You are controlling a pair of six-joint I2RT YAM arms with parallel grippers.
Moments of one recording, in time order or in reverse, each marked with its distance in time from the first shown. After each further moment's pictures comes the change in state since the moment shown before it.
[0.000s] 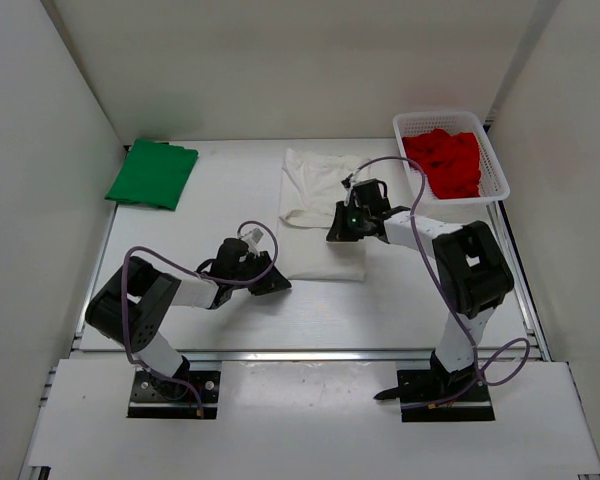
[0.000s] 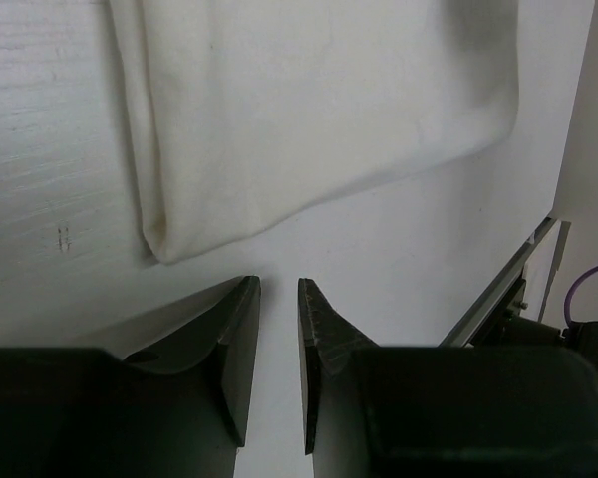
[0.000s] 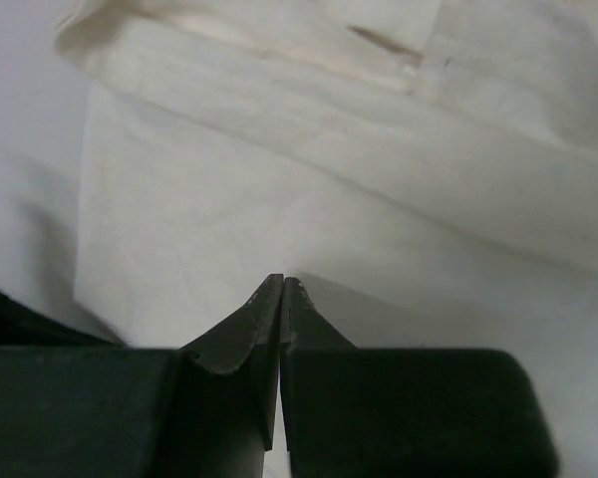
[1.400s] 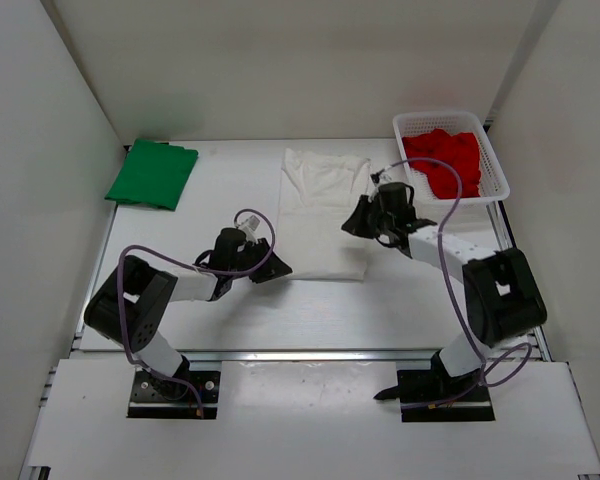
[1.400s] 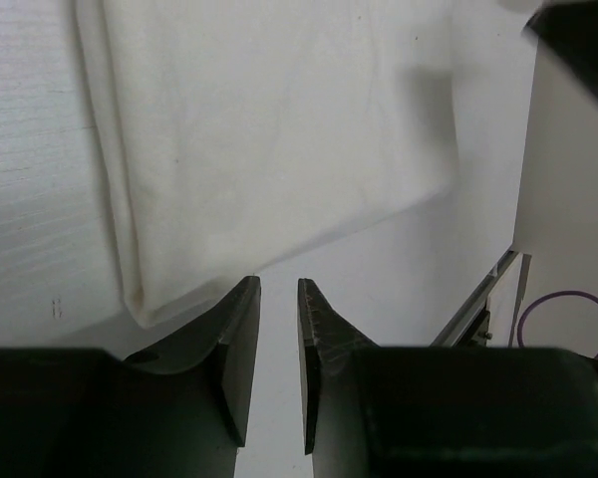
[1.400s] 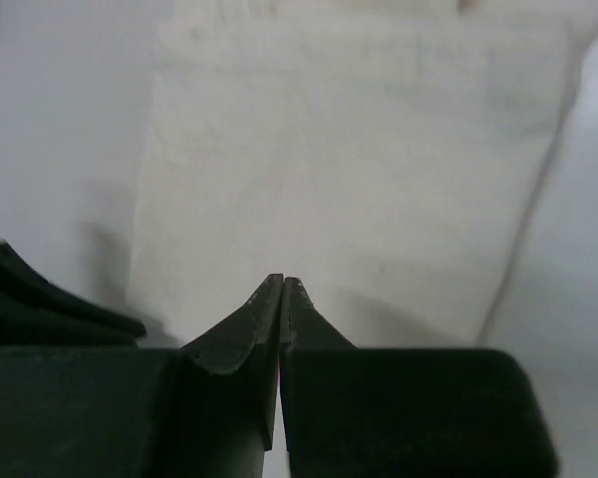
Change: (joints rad) left arm 0.030 0.003 0.066 0.001 -0.002 -0.032; right arm -0.060 -0.204 -0.123 0.128 0.081 0.089
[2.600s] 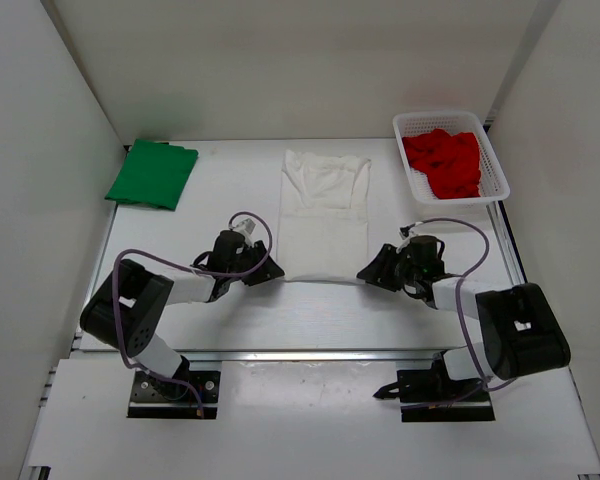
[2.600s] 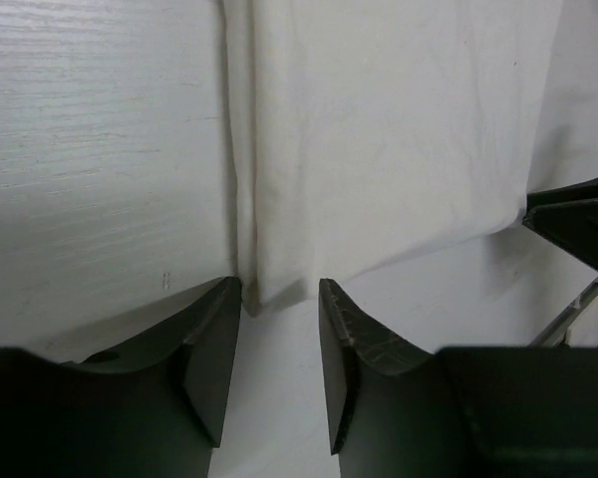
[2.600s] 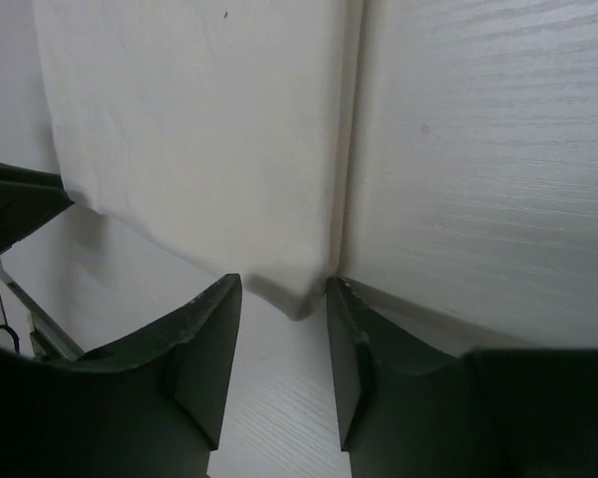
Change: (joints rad) left arm 0.006 -0.052 -0.014 -0.119 -0.129 0.103; right arm -0.143 -0.290 -0.623 0.227 -0.204 0.135
